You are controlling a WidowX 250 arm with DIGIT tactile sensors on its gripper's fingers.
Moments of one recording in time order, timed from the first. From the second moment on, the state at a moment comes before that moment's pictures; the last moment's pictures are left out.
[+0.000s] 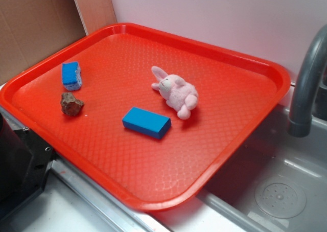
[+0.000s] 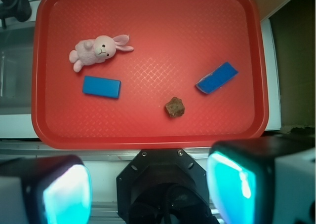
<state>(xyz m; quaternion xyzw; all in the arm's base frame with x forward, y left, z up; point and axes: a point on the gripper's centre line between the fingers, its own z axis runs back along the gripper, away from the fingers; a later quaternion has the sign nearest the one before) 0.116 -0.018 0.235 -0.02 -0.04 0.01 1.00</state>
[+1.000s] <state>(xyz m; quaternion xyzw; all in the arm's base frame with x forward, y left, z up) 0.140 0.051 0.159 -0.03 -0.07 0.37 0.93</state>
